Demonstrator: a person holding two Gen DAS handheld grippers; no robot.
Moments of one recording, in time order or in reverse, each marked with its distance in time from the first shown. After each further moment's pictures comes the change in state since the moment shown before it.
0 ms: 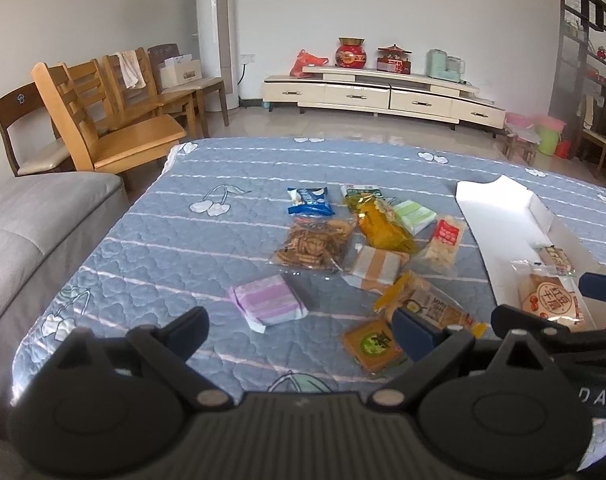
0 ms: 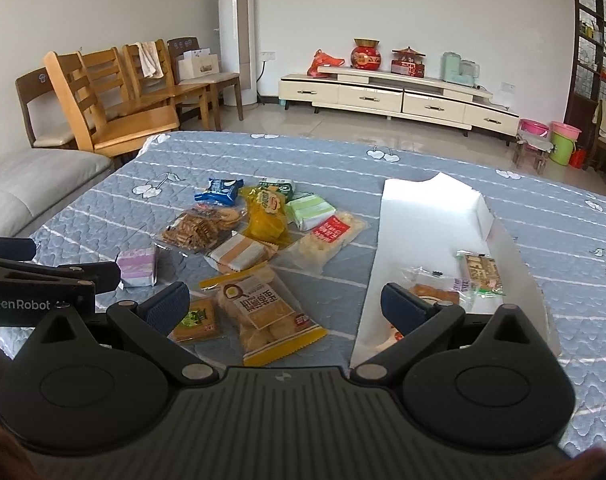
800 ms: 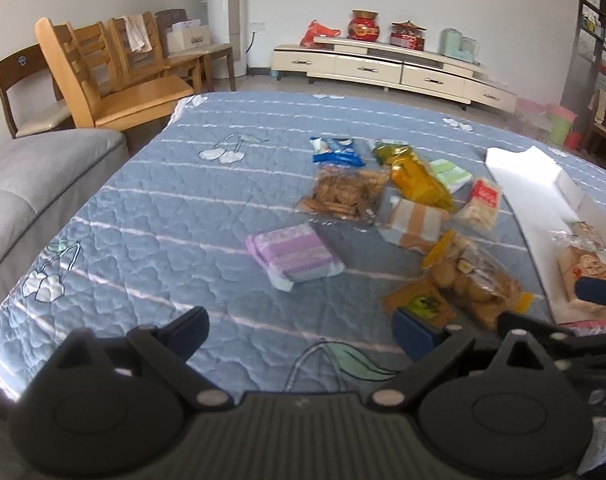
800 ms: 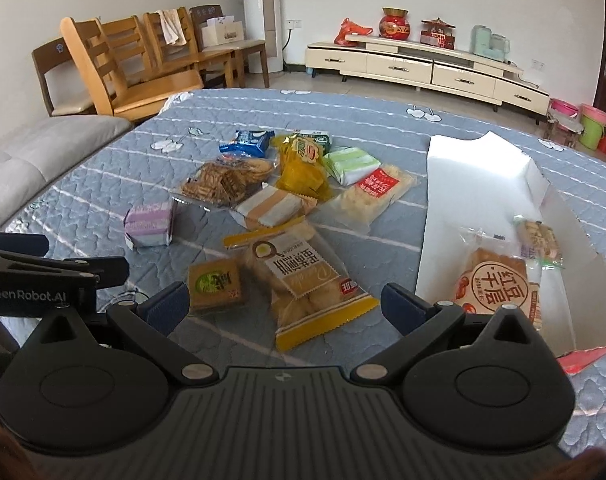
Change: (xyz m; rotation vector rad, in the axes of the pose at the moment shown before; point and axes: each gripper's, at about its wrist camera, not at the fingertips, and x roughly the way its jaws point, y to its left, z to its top) left arm 0.046 0.030 -0.028 -0.048 0.088 0.002; right arm 0.049 0.013 -0.022 -0.024 0.092 0.077
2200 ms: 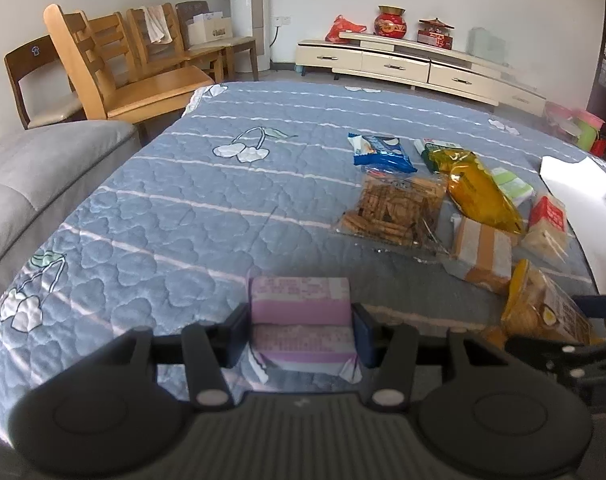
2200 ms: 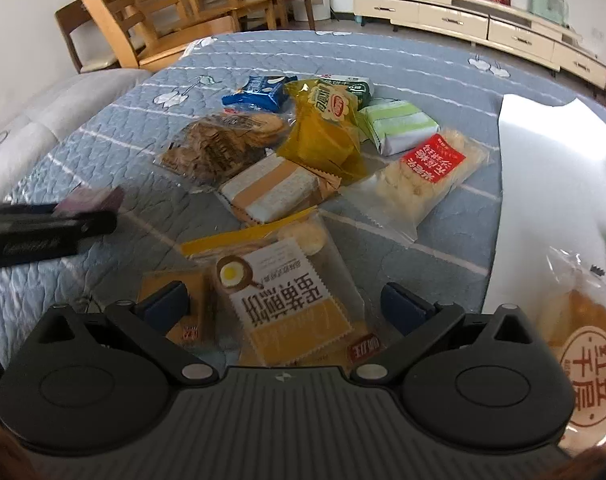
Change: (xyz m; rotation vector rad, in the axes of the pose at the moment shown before) left arm 0.057 0.008 0.025 -0.029 0.008 0.054; right arm 0.091 -0.019 0.030 -0.034 0.164 0.164
